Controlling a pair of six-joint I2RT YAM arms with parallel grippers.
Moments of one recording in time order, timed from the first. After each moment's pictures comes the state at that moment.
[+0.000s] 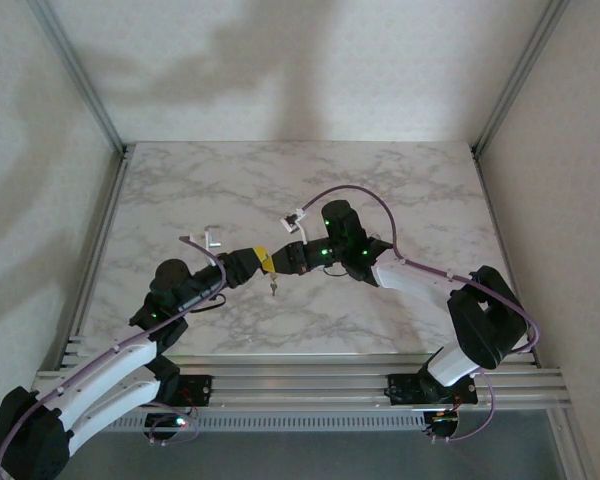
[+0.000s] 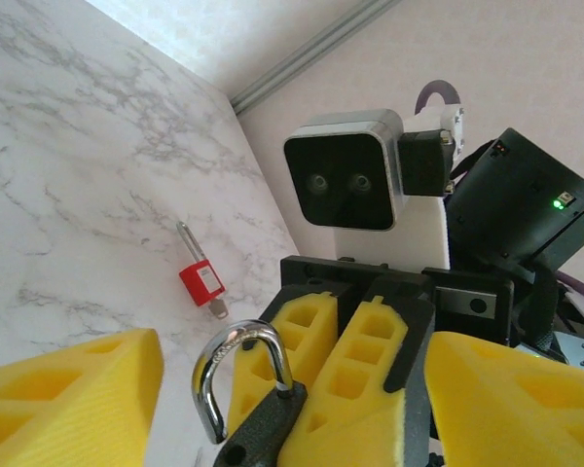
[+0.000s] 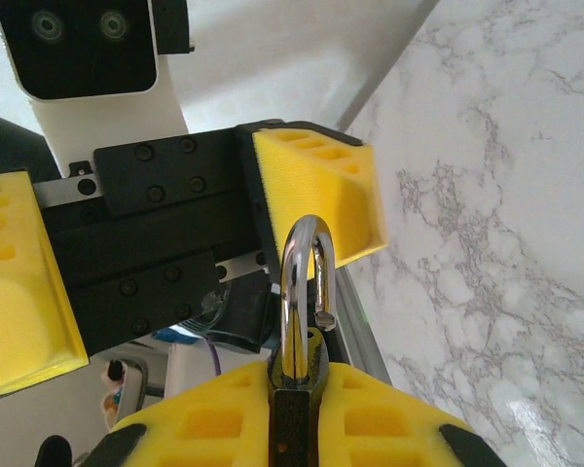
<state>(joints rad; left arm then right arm) -0.51 0.79 0.34 0.41 0.34 -0.94 0.76 1.55 0.94 0.21 -0.94 0.67</state>
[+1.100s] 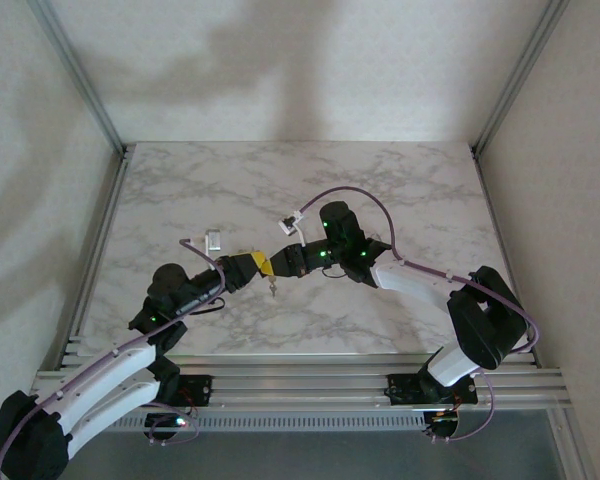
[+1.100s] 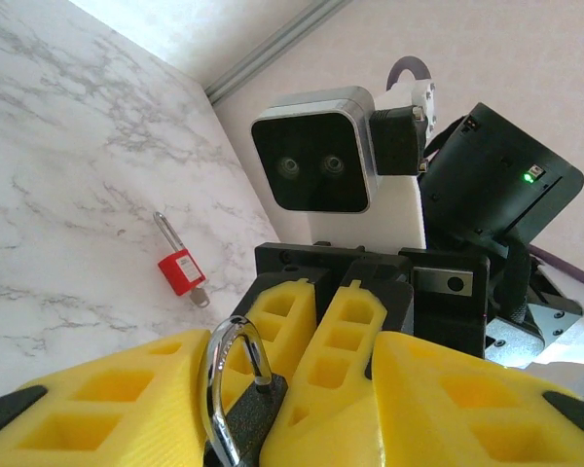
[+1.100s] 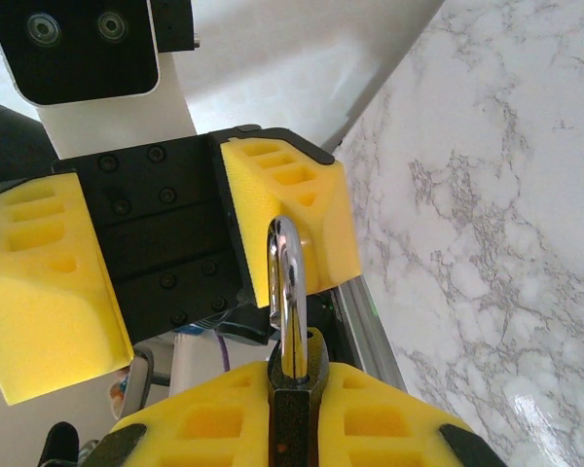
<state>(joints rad) -0.51 0.75 0.31 0.45 0.39 -0.94 0.78 1.55 0.94 0.21 -0.95 0.67</state>
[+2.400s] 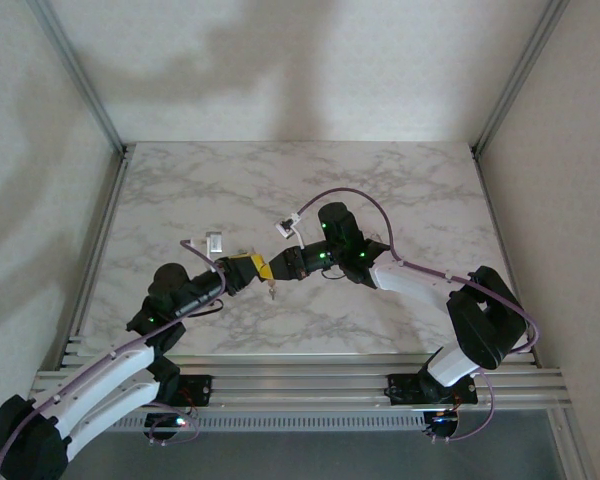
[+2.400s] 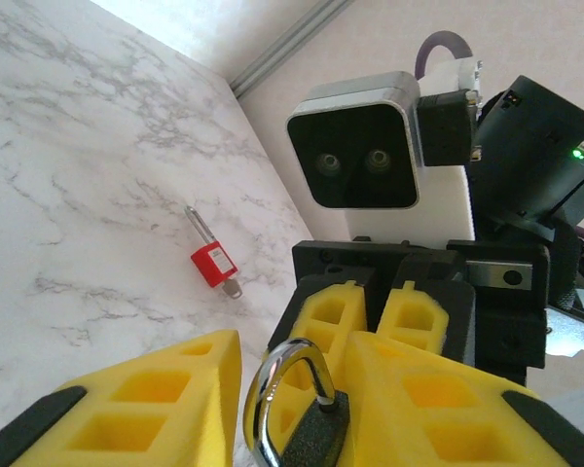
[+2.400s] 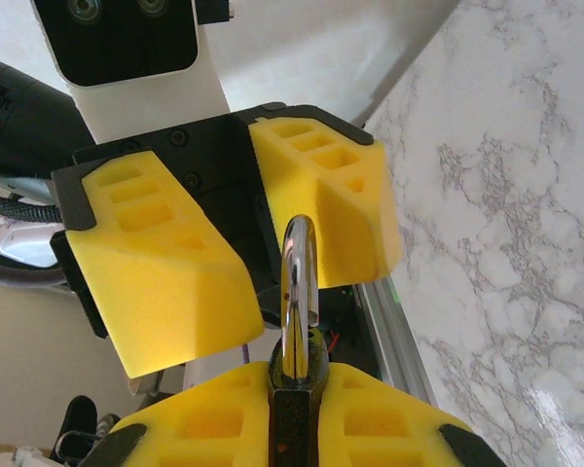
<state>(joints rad) -0.51 0.73 0.31 0.37 0.38 -0.86 0.79 1.55 0.94 0.22 -1.00 0.67</state>
